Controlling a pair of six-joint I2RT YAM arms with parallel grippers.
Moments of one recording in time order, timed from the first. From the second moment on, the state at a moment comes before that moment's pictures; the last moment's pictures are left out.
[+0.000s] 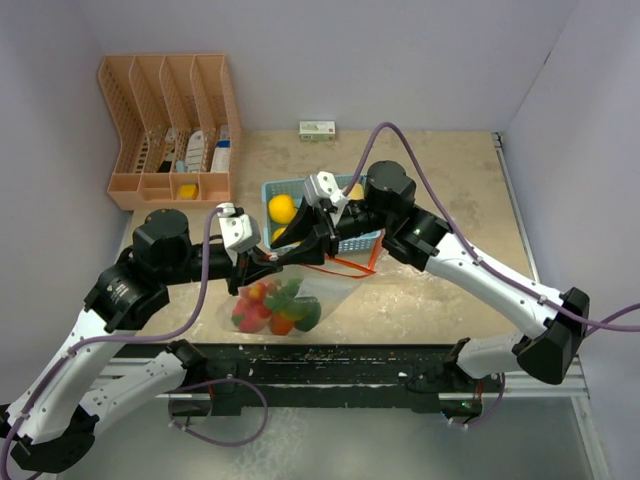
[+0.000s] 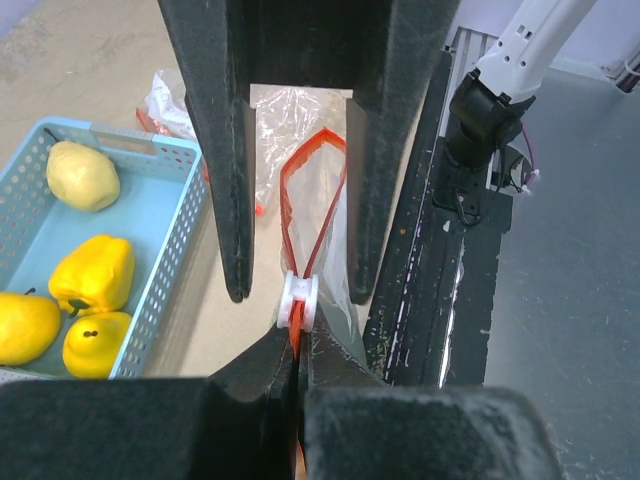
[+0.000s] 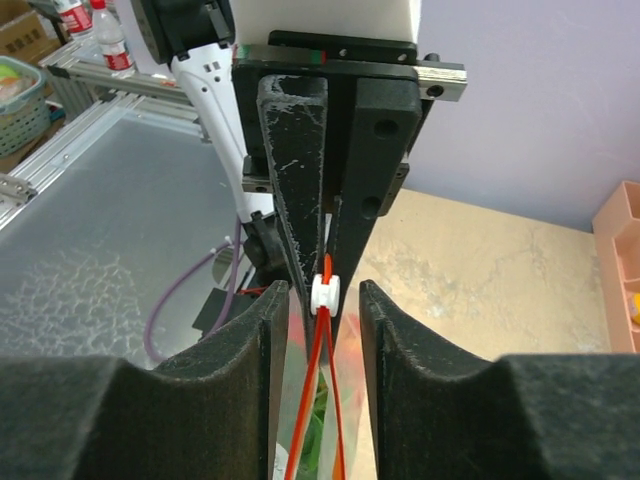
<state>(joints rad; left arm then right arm) -0.65 0.77 1.14 -0.66 0.59 0.11 0.87 1.35 1.32 0.03 -0.98 -0.05</state>
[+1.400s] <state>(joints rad) -0.65 0.70 1.18 -0.73 0.47 0.12 0.84 1.35 1.28 -0.14 -0.91 -0.12</state>
